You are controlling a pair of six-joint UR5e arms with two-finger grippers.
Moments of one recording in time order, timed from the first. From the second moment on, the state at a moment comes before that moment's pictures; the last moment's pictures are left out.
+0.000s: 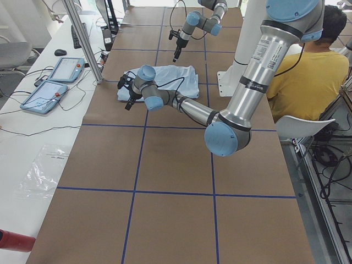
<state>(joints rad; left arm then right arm) -0.94 -1.98 -1.56 -2.28 -1.97 -0.85 0.46 -1.10 1.91 -1.46 1.50 1.38</state>
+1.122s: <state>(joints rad) -0.43 -1.90 -1.85 -2.04 -1.69 -1.27 0.54 -1.31 2.02 -1.24 1.61 1.41</state>
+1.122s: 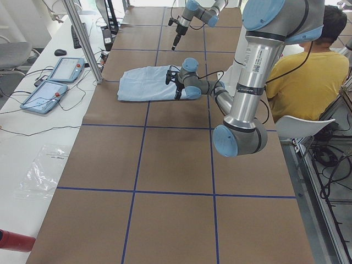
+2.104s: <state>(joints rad) -0.29 -1.93 -1.85 -1.93 -1.59 -1.31 0.54 -1.32 2.02 -1.23 1.61 1.41</state>
